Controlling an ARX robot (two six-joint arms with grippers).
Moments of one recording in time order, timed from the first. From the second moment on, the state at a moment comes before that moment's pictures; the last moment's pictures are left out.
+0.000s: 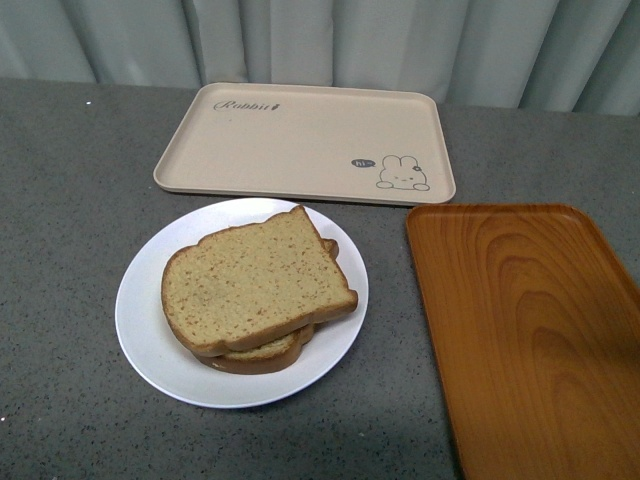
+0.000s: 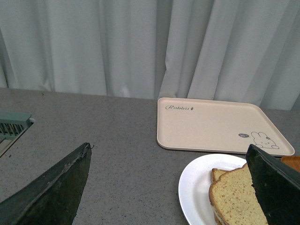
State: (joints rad) left arm 0.00 0.00 0.02 0.00 0.00 -0.01; right arm -0.12 1.27 0.34 0.28 -0.15 0.40
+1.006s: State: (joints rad) left arm 0.00 0.00 0.02 0.00 0.00 0.00; right arm 0.00 0.57 0.01 0.56 0.00 0.00
